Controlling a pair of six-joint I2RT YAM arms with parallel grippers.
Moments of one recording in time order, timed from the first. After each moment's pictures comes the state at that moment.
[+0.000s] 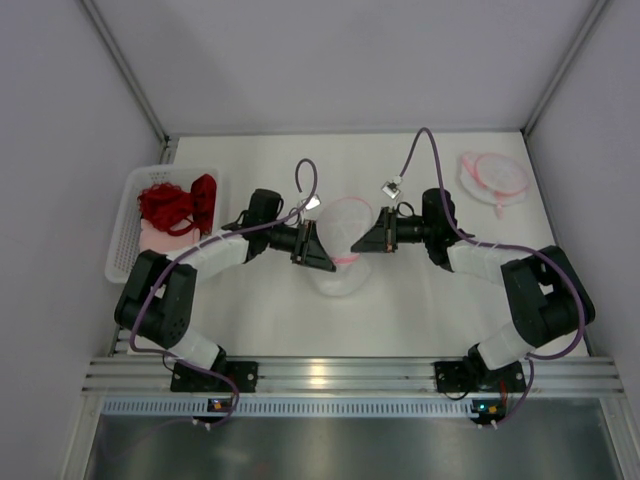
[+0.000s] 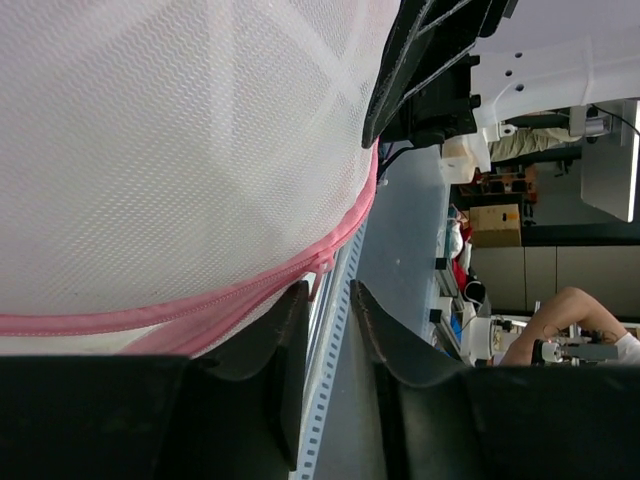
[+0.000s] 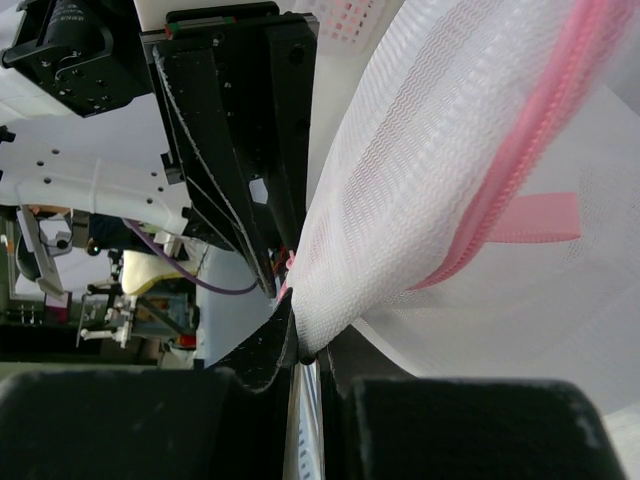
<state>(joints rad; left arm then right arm) -0.42 1.56 0.84 -0.01 1.16 -0.48 0.40 1.54 0.70 0.53 -1.03 0.80</state>
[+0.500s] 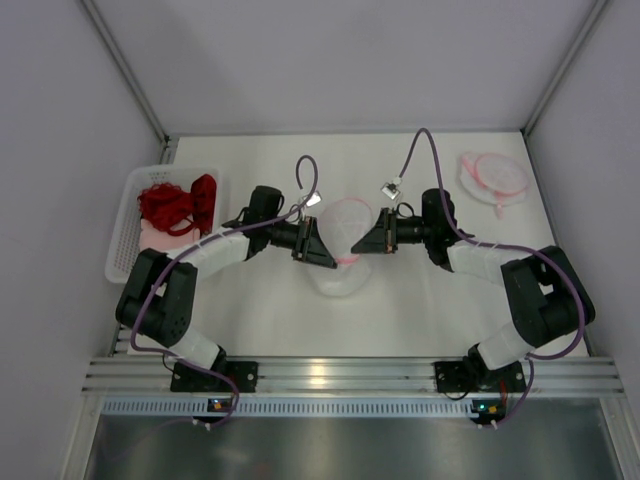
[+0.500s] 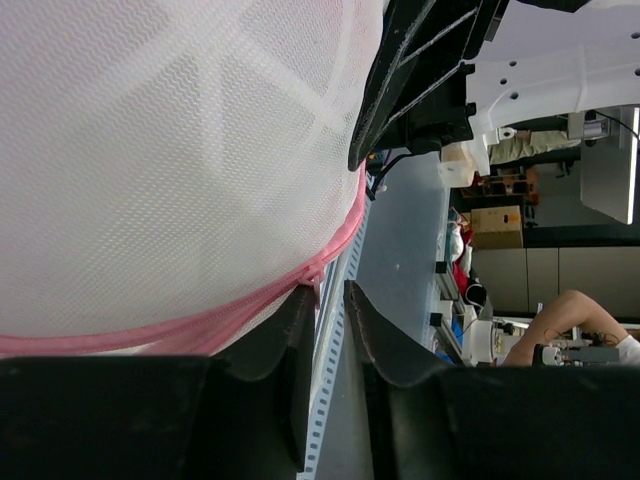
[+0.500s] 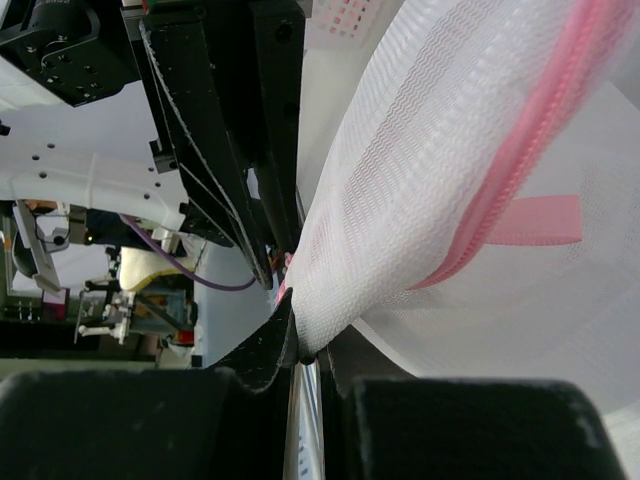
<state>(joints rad) -0.41 1.57 0.87 -0.01 1.16 -0.48 0.40 1.54 0.70 0.51 -1.04 0.78</state>
